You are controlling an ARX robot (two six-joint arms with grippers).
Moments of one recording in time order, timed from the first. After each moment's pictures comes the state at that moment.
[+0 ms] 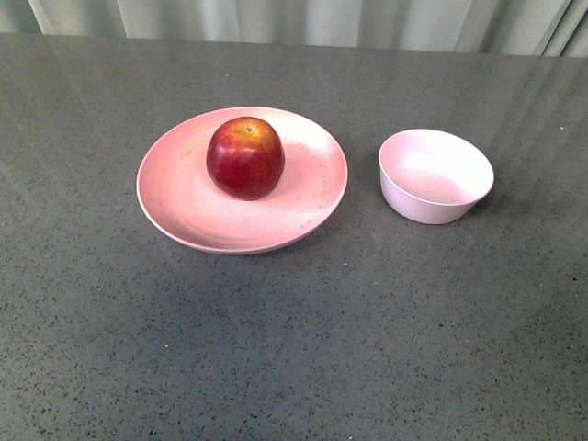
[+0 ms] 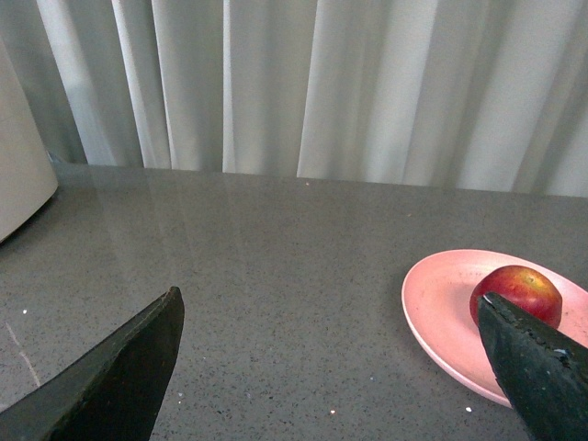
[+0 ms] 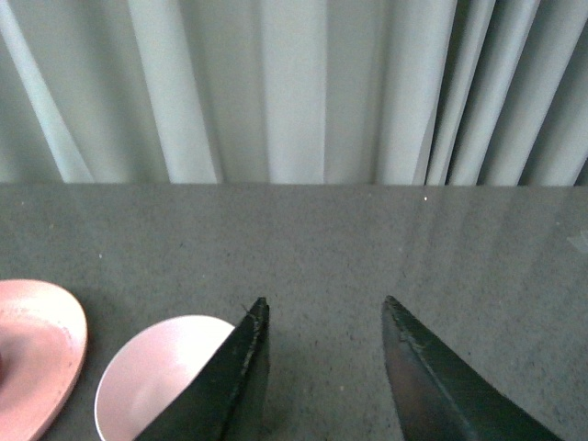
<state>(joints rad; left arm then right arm) 0.00 0.02 0.01 0.00 0.00 -0.01 0.11 1.32 0.26 1.05 0.11 0.02</state>
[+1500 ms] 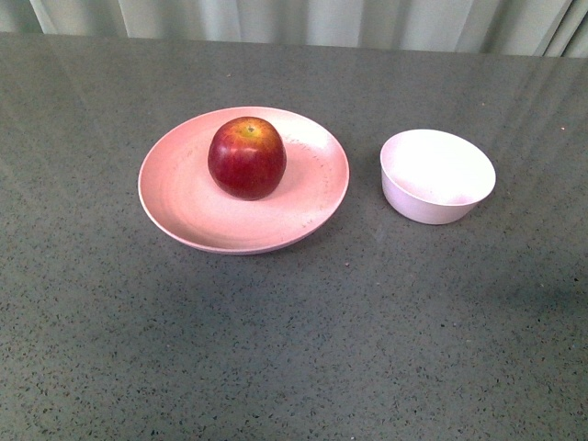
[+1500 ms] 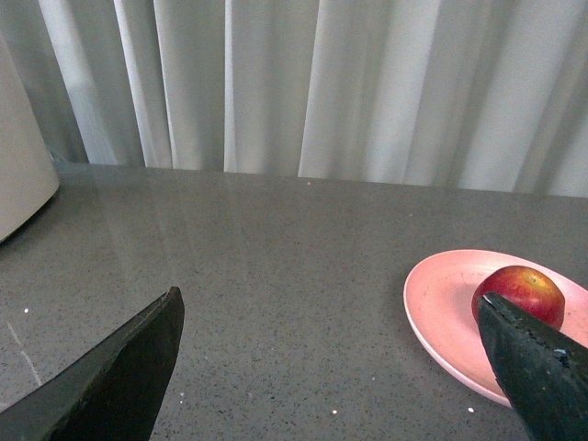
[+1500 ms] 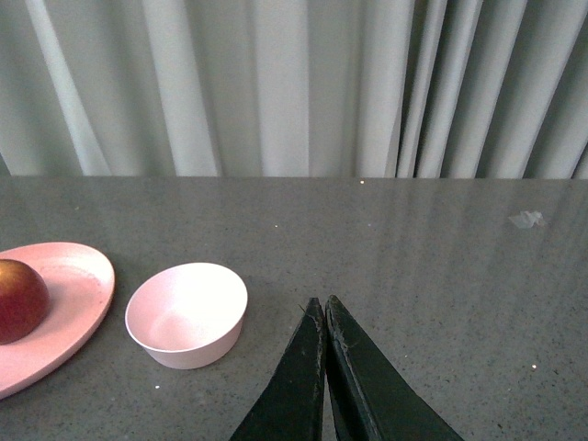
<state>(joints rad) 0.00 0.02 0.01 0.00 0.00 -0.01 0.00 0.26 0.02 0.26 0.00 0.00</state>
